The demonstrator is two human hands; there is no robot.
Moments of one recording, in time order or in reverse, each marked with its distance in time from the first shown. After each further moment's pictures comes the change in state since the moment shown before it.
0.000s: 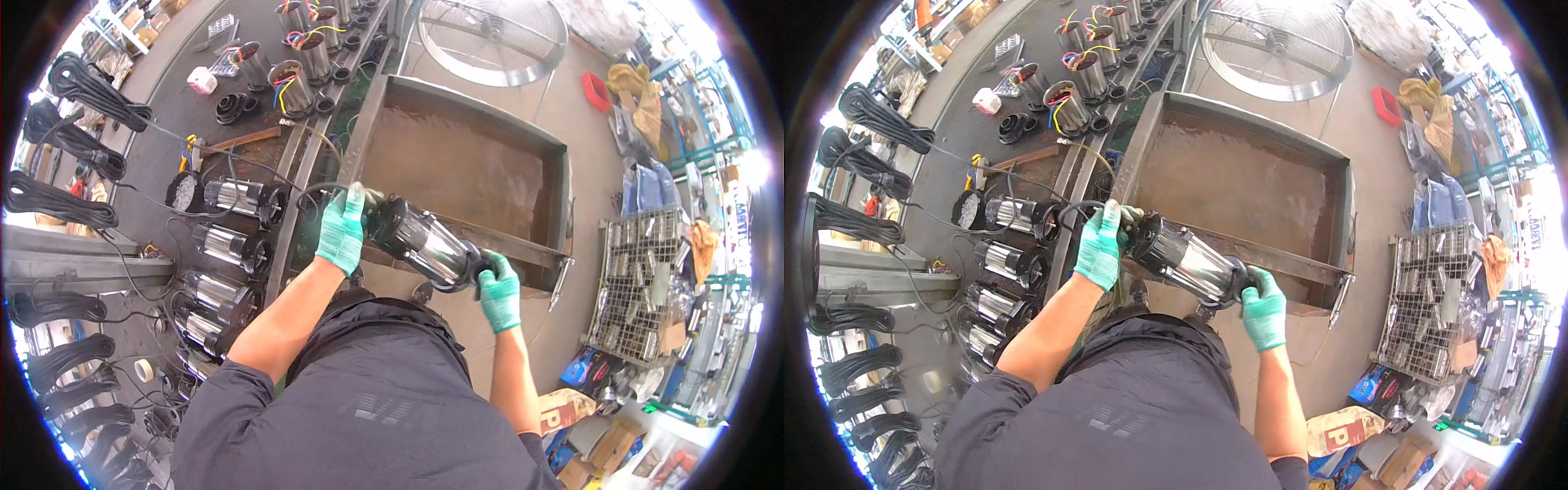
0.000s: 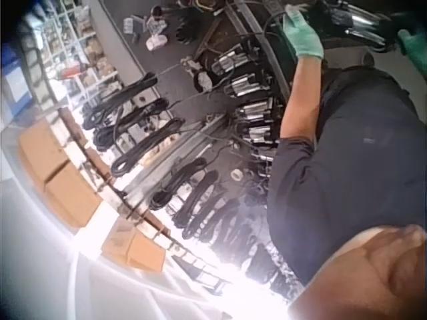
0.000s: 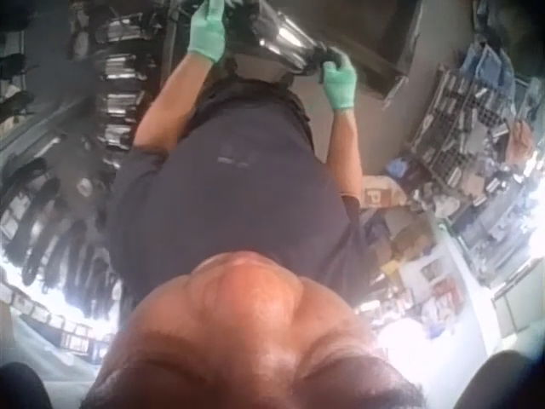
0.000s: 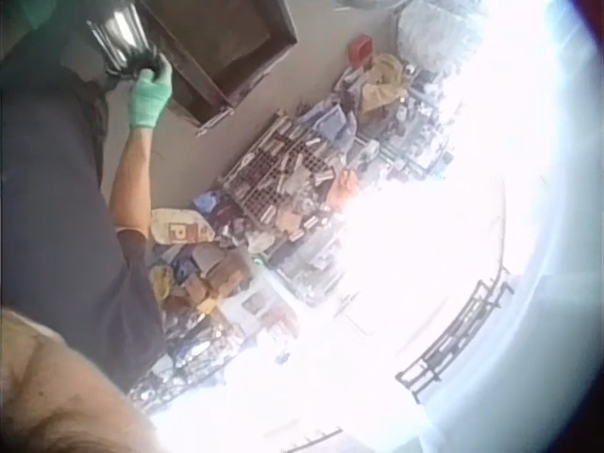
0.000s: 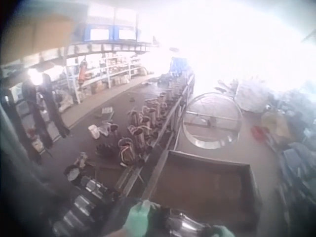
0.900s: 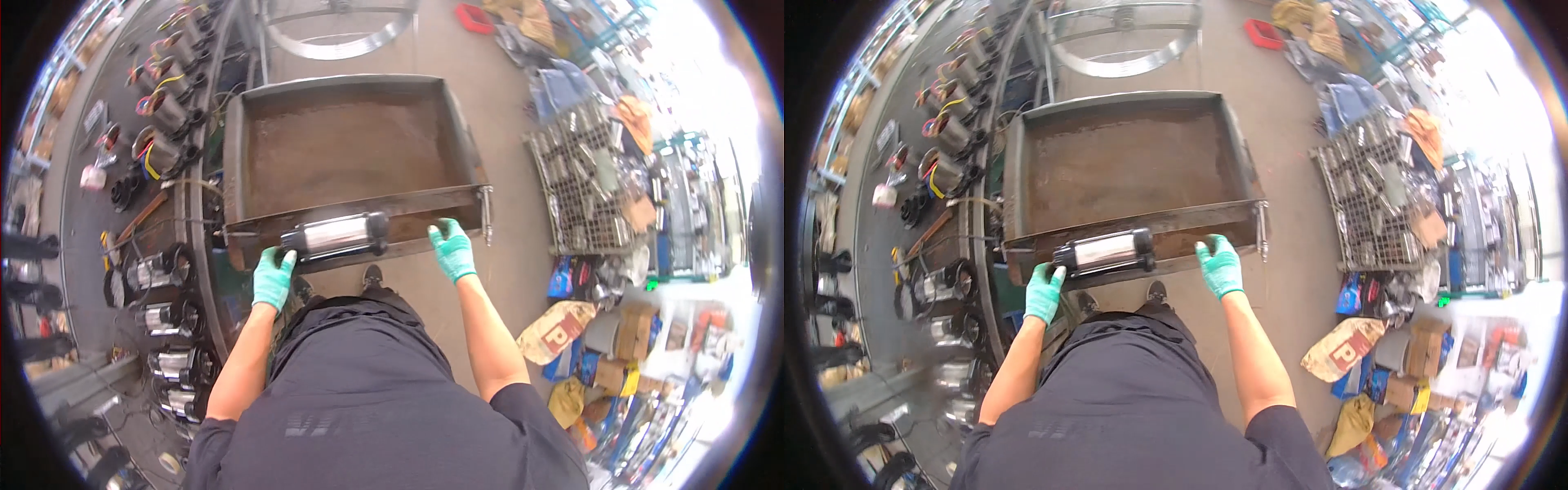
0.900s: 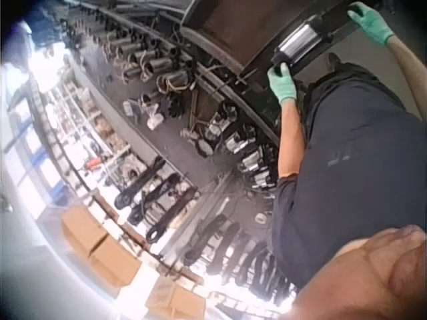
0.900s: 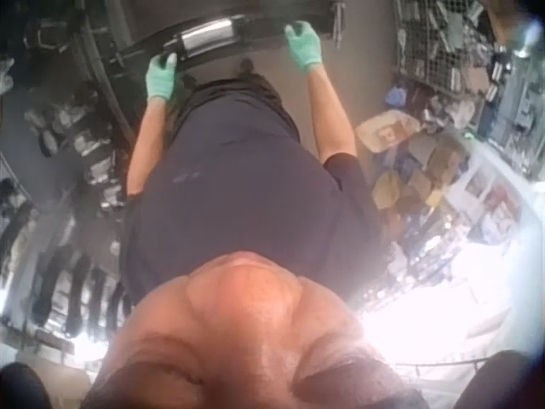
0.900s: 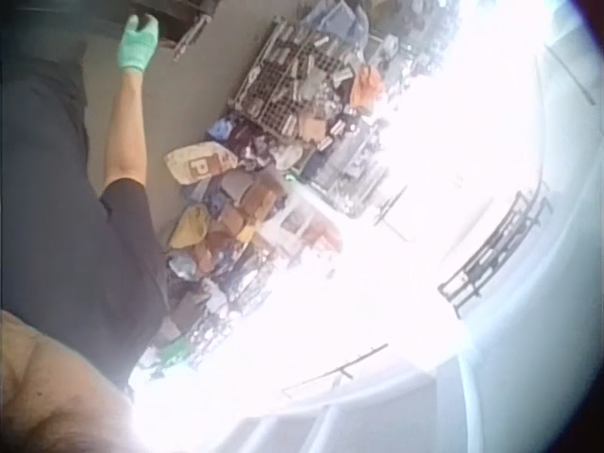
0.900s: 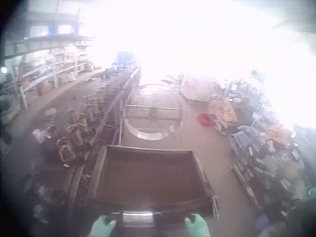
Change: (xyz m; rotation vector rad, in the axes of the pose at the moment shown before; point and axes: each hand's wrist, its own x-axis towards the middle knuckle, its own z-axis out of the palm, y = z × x) left_hand -0.016 -0.115 -0.039 0.972 -0.170 0.023; right_hand 0.019 0.139 -0.088 -0.334 0.403 0.035
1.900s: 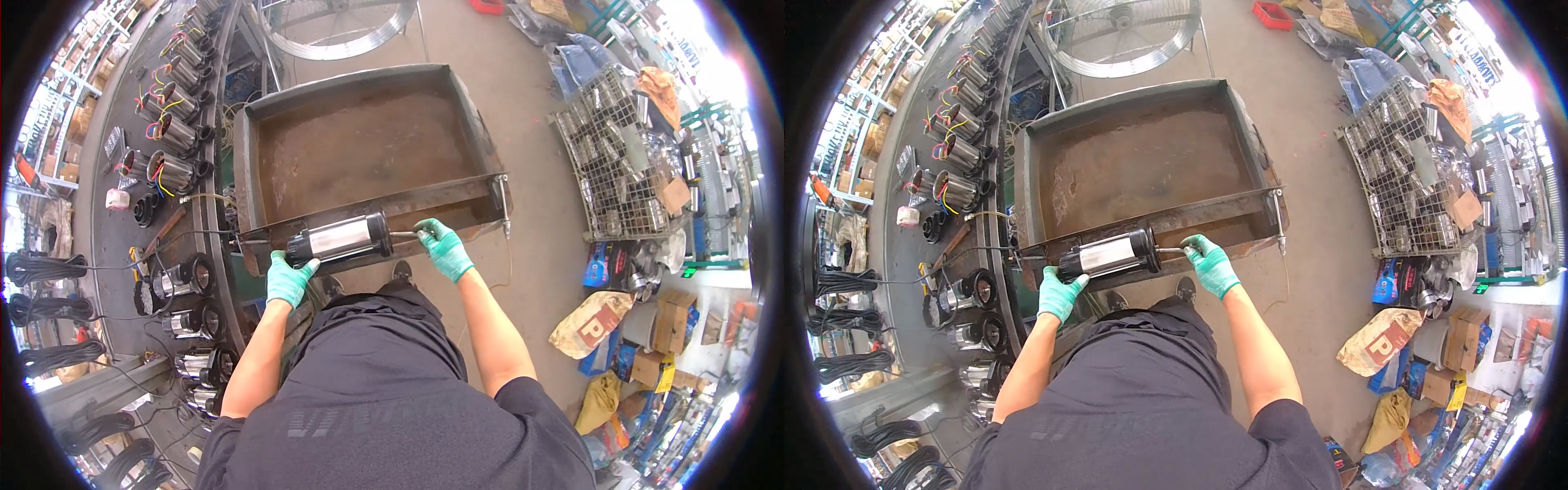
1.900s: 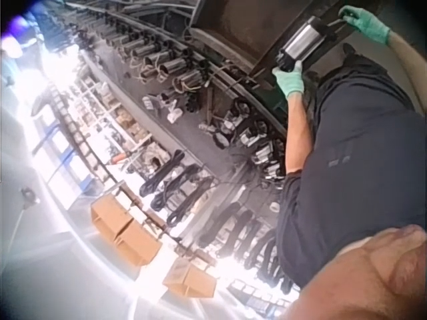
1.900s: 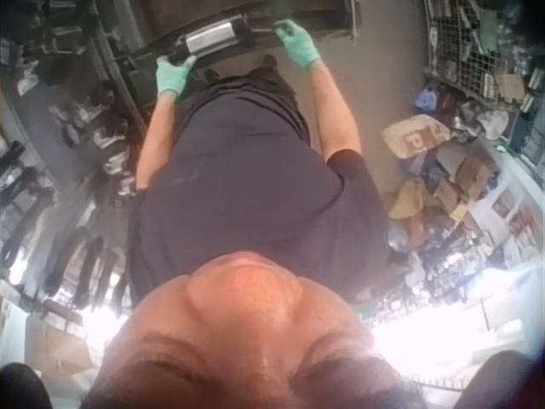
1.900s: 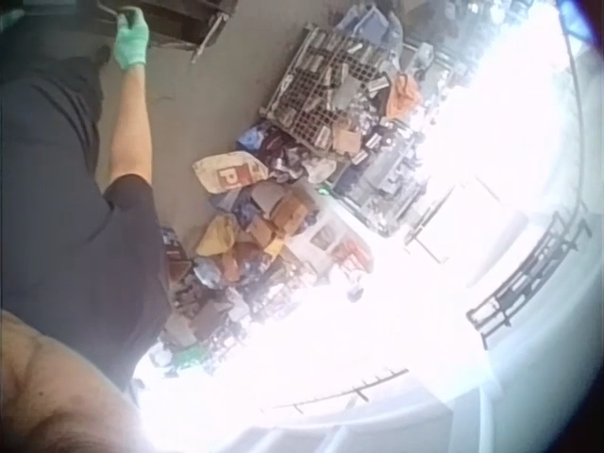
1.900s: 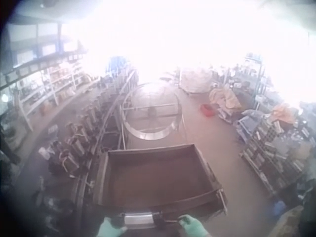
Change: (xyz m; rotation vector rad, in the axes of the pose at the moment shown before) left_hand 0.000 0.051 0.008 0.300 -0.021 -0.092; right_hand -0.001 0.000 0.023 0.367 -0.357 -0.036
